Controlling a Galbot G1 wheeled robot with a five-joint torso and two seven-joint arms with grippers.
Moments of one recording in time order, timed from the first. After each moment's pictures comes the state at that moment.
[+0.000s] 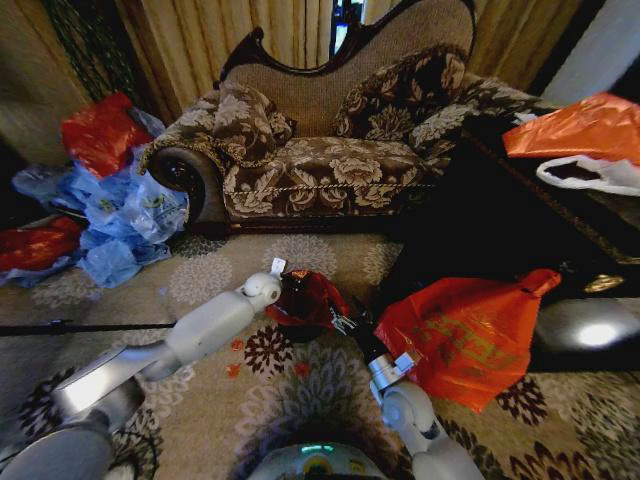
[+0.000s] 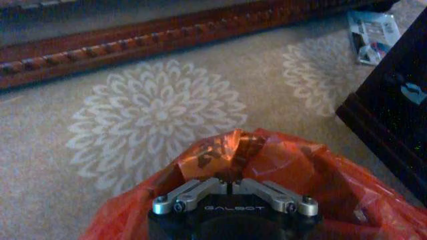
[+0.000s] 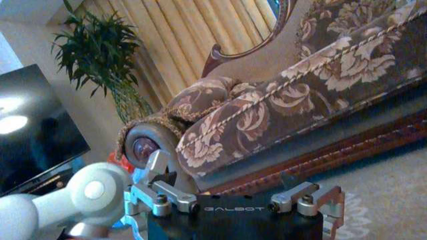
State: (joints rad) left arm 0.24 -1.04 0.51 -1.33 -1.10 0.61 -0.33; right arm -1.33 1.28 0.22 1.93 0.65 0.10 -0.15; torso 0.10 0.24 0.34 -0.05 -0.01
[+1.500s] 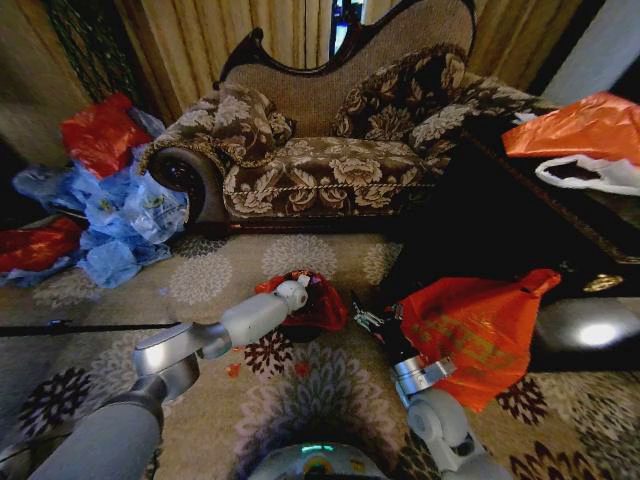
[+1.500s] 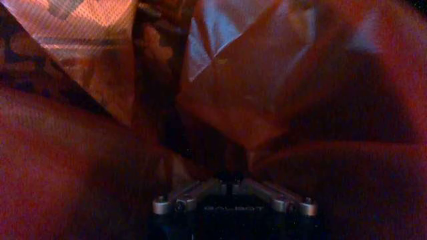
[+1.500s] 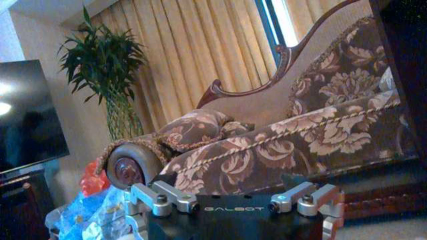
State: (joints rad) left arm 0.16 -1.22 0.75 -1.05 -1.35 0.74 -0.41; right arm -1.42 1.23 0.32 2.08 0.53 0.17 -0.11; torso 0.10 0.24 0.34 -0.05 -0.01
